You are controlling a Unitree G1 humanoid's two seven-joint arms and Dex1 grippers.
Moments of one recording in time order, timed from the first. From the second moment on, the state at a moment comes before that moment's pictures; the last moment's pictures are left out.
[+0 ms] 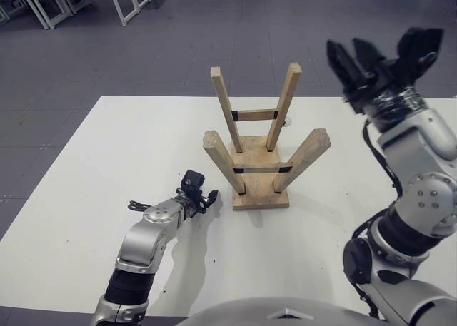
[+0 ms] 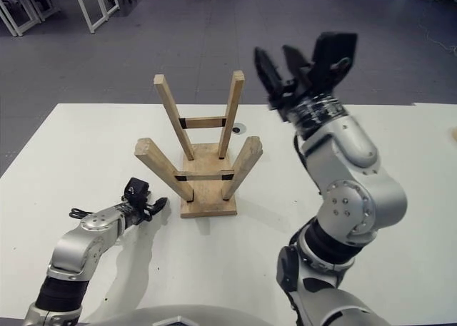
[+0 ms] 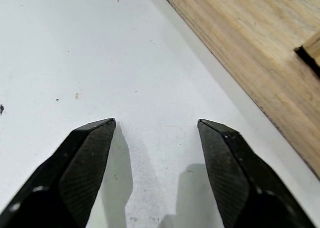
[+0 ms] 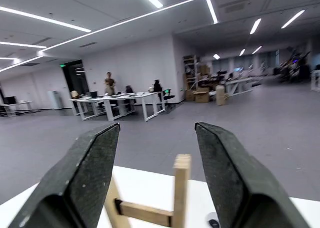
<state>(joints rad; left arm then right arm) 0.00 0.36 -0.10 -0.30 -0.21 0.86 -0.25 -0.60 -0.05 -0.31 -0.73 0.51 1.16 0.15</state>
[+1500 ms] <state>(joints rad) -0.90 0.18 0.28 -0.31 -0.56 1.10 -0.09 0.09 -0.24 0.07 -0.26 0.27 0.54 0.18</state>
